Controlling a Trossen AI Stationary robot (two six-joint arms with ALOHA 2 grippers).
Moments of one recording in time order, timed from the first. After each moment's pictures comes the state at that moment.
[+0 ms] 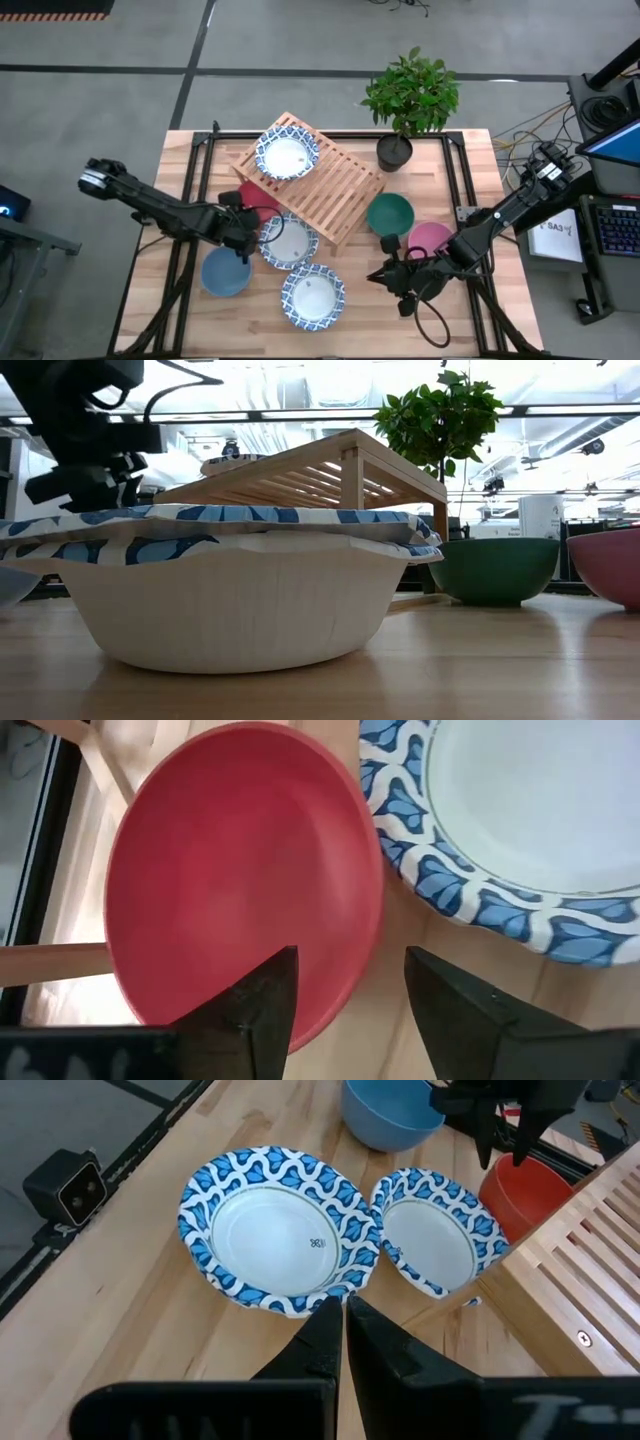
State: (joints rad) left arm -0.33 1.22 0.69 -0.85 -0.57 -0.49; right arm 0.65 1.37 1.01 -0.32 0.45 0.01
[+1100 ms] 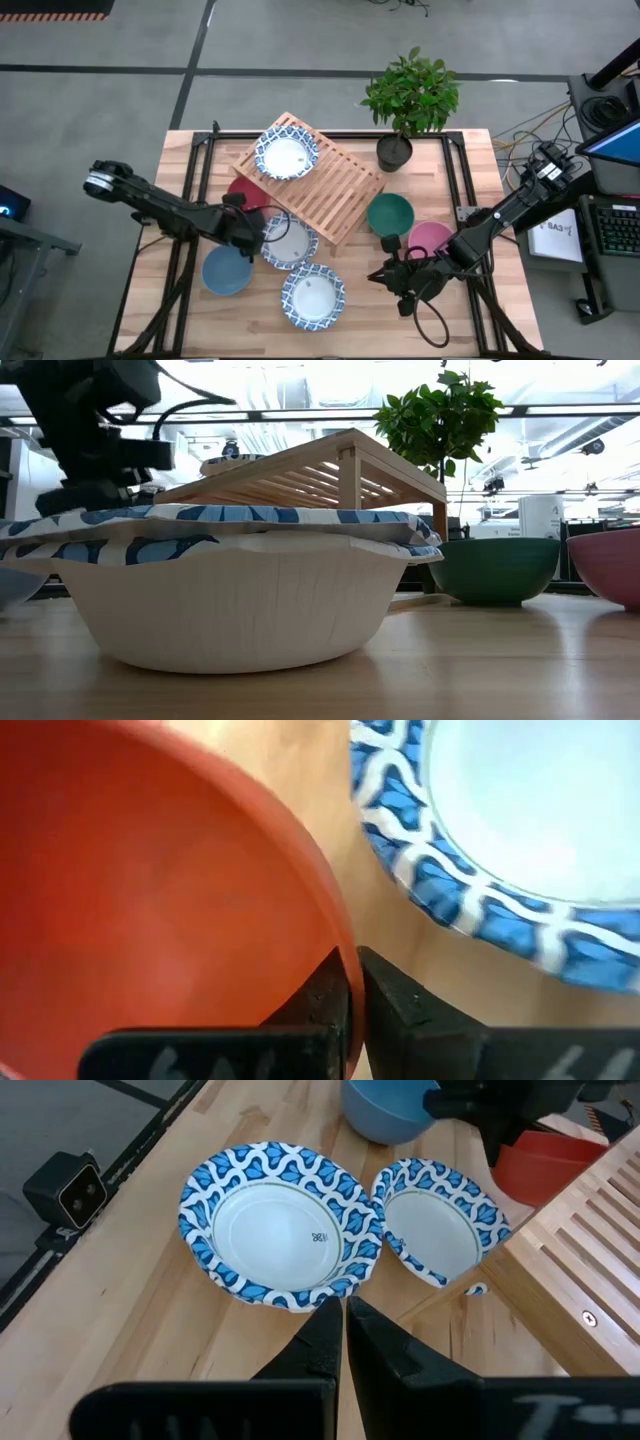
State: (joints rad) left arm -0.29 1.28 0.69 -0.81 -0.52 -0.49; right arm 0.65 1.37 1.01 -0.33 0.45 0.05
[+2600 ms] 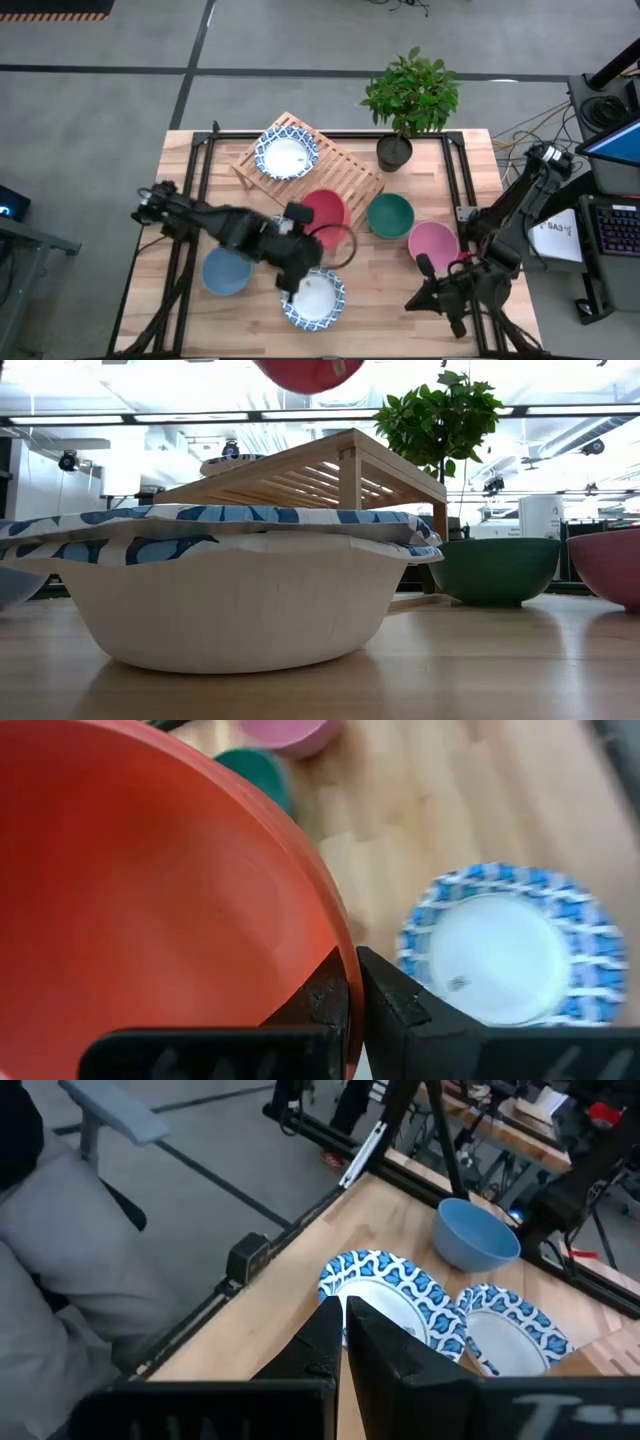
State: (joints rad) left arm -0.39 1.86 2.10 -1.27 -0.38 -0.03; right arm 0.95 1.12 0.79 -0.08 0.50 -0.08
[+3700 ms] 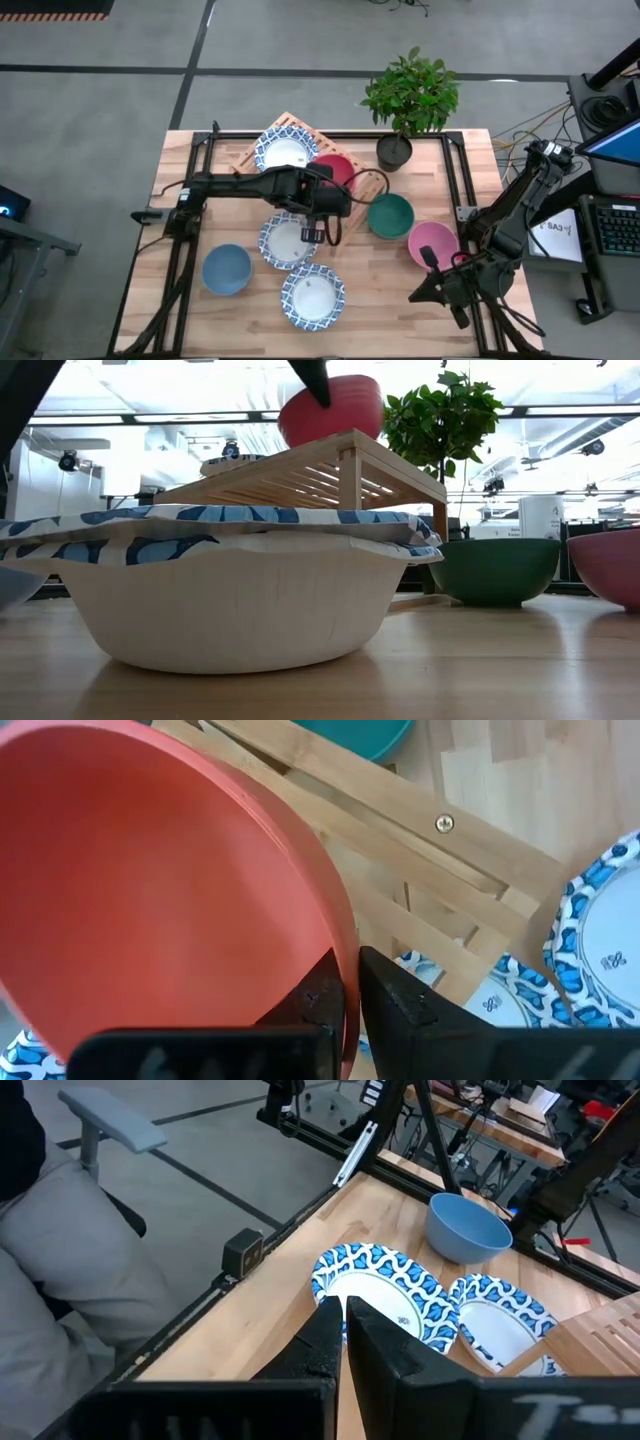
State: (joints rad) left arm -0.11 2.07 2.32 -1.46 -0.32 0.09; right arm 0.95 1.04 0.72 -0.07 0.50 -0.06
